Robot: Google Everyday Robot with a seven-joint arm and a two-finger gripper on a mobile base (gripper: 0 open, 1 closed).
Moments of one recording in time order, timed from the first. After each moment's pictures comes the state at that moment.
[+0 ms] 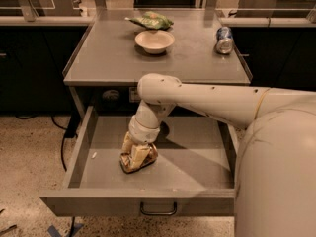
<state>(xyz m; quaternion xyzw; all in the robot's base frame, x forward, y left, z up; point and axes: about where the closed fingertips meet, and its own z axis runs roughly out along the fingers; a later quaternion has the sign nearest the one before) 0.530 0.080 0.620 -0.83 0.51 0.21 0.11</state>
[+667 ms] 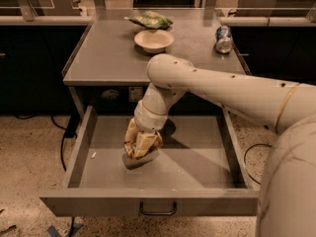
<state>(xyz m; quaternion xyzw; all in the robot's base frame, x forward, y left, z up) 0.531 0.065 0.677 -0.83 0.49 0.20 0.14</state>
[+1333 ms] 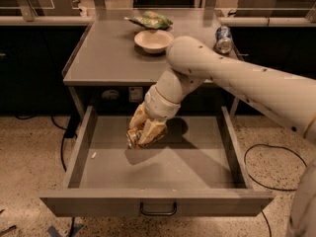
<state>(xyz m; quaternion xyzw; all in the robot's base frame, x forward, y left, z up) 0.535 0.042 0.735 -0.83 0.47 0.21 0.20</state>
